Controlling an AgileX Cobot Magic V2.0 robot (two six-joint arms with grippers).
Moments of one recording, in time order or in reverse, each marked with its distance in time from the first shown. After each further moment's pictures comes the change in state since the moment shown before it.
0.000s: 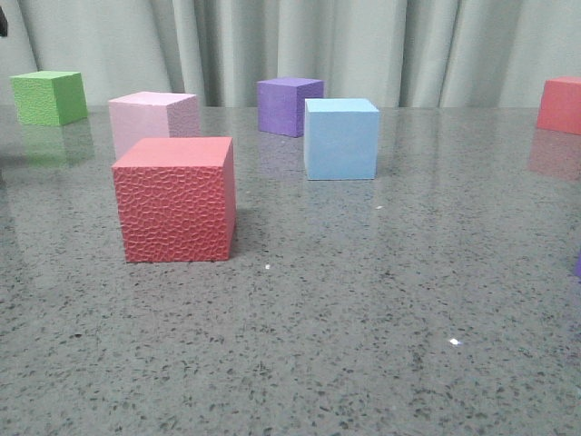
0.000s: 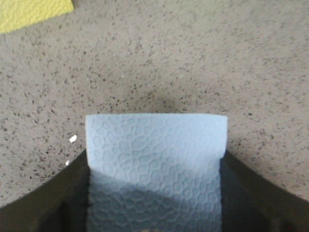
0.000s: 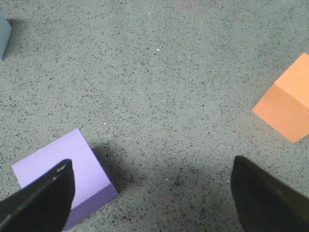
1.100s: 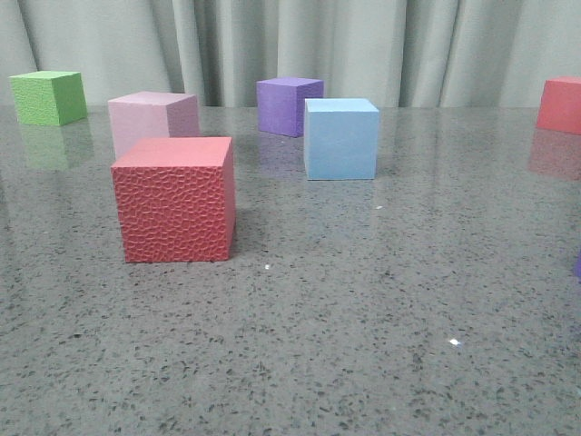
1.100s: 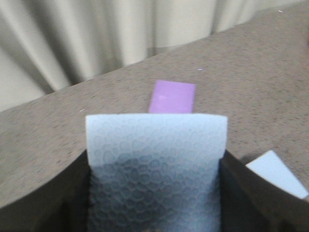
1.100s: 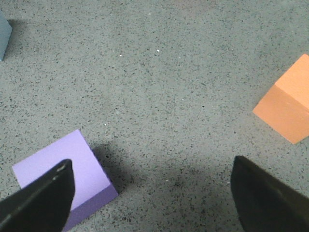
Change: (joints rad) left arm -0.449 0.079 -0.525 -0.135 0.097 0.465; right arm 0.000 0.000 0.000 0.000 -0.002 0.000
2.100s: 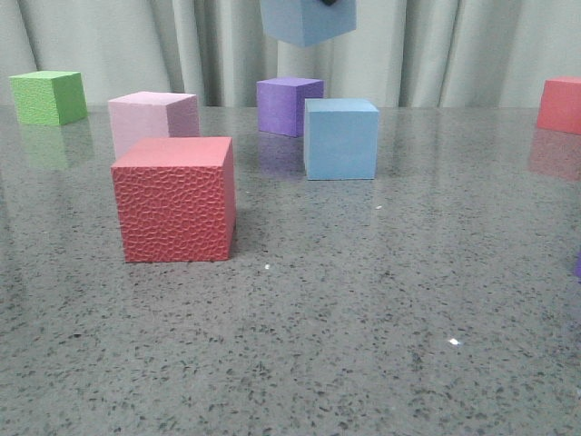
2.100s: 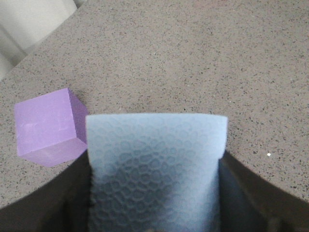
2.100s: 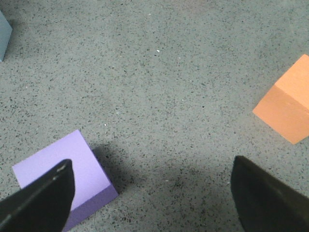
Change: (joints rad) left arm -0.051 0.255 -0.194 -0.343 0.116 0.532; right arm 0.000 0.000 0.000 -0.002 0.000 0.000
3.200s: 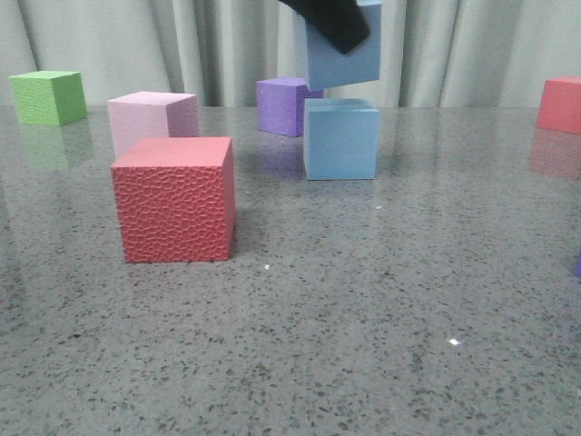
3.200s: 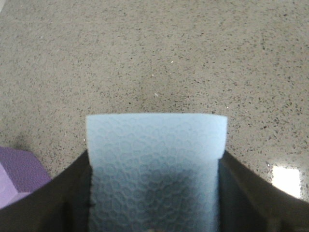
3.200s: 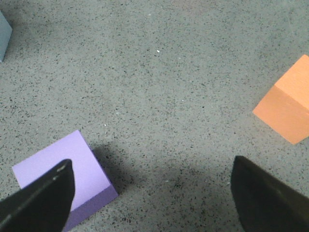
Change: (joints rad) left arm -0.001 0.052 -0.002 -0.190 0.123 0.556; right arm 0.000 0.000 0.000 0.000 -0.001 0.000
